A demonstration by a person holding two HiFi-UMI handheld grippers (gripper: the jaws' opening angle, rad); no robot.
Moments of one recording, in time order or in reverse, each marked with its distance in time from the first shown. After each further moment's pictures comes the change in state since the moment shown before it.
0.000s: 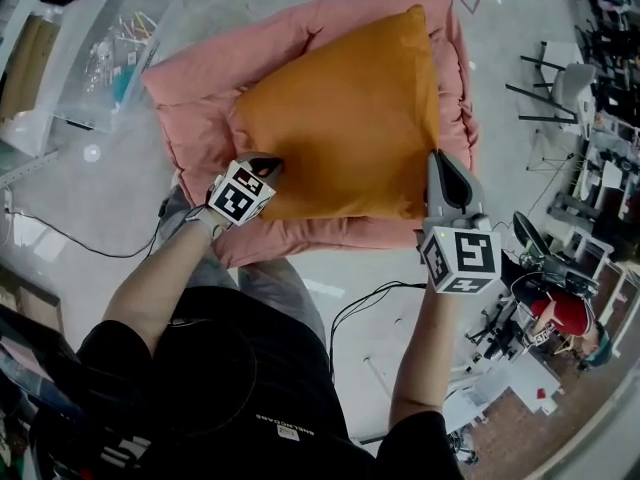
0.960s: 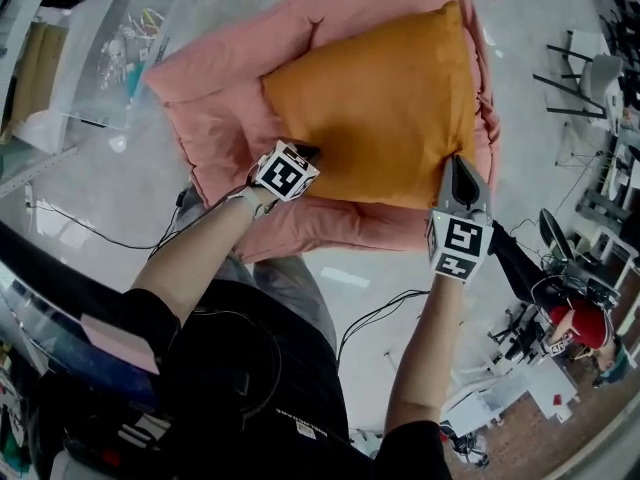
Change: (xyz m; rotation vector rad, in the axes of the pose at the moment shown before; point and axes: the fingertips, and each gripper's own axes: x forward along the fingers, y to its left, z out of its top) left arm 0.094 -0.019 0.014 -0.048 0.130 -0.033; right arm 0.025 -0.064 -0.117 -0.045 0.150 -0.181
